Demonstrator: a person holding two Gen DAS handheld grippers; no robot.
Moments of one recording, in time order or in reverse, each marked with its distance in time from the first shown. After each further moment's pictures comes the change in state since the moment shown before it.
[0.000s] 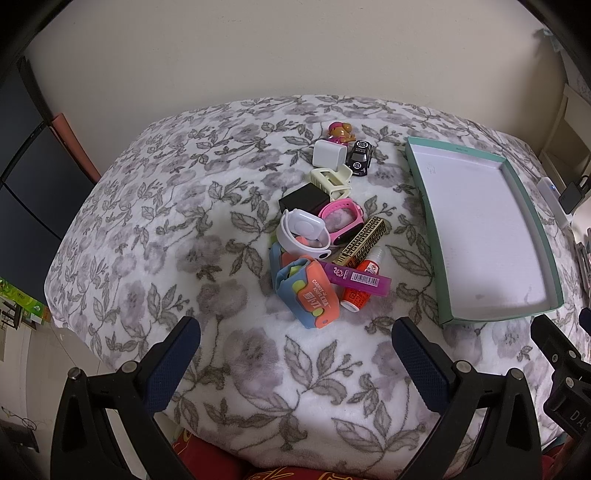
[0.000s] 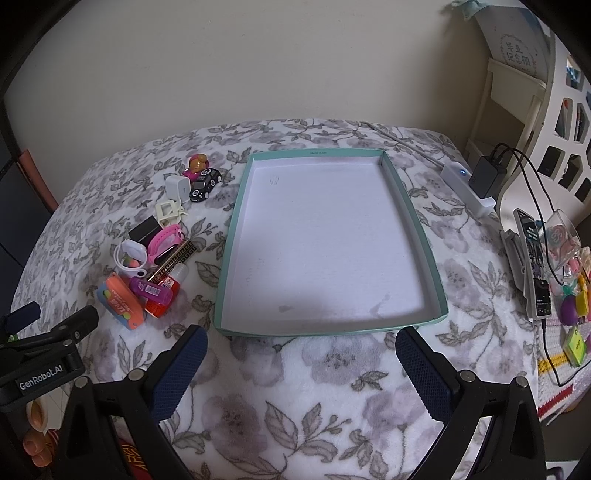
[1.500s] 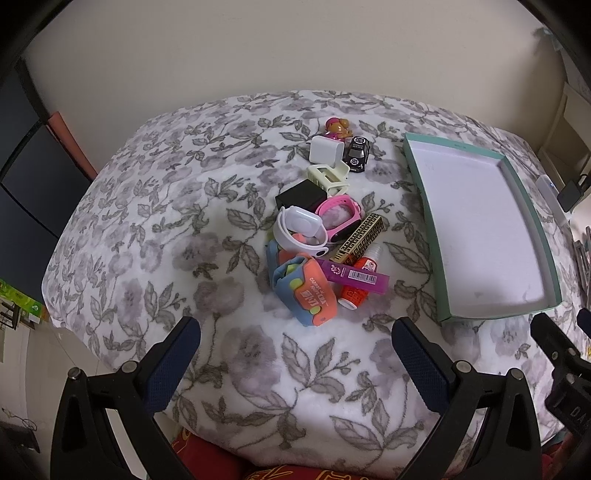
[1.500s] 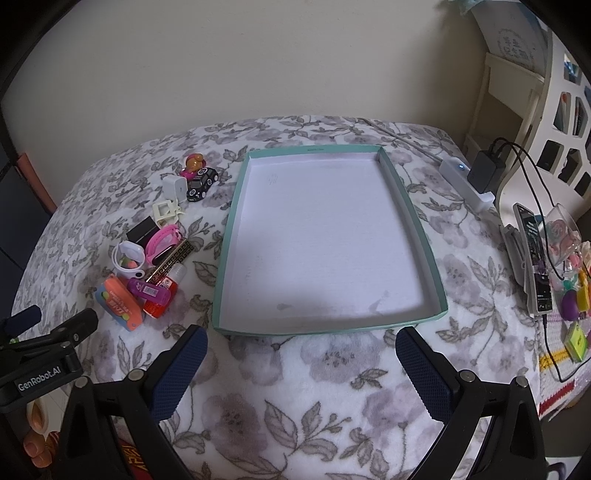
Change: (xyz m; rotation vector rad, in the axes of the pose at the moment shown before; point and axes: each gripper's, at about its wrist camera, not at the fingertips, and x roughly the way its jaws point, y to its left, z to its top) left arm 0.004 -0.001 0.004 0.013 0.025 -0.010; right arm 0.001 -0.003 0.002 0.027 0.011 0.006
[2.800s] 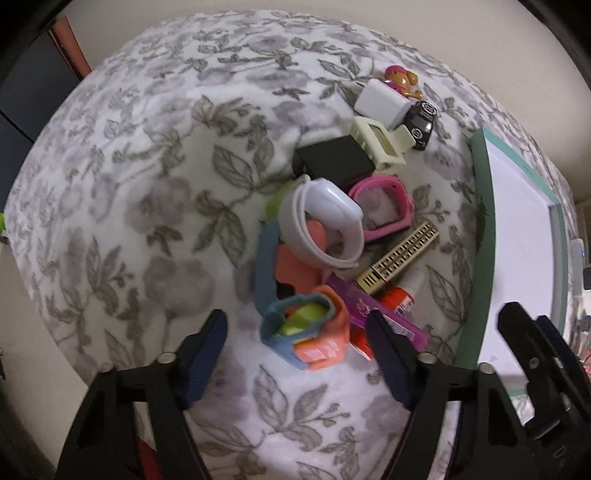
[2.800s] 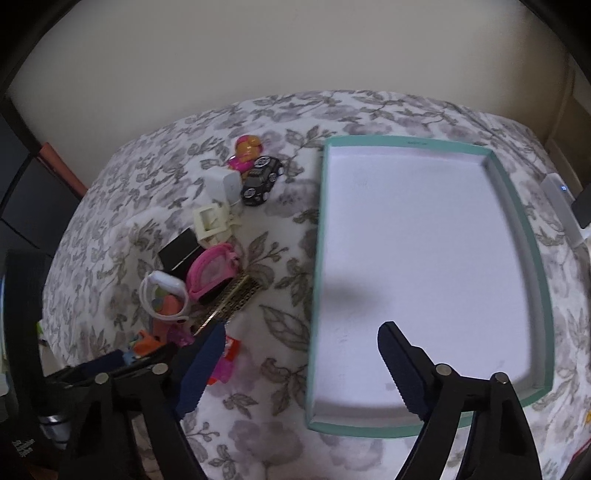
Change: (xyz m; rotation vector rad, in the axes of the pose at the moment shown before) left arm 0.102 0.023 0.038 -0.261 0.295 -0.092; right arm 0.086 0.075 0.064 -0.066 0.145 0.191
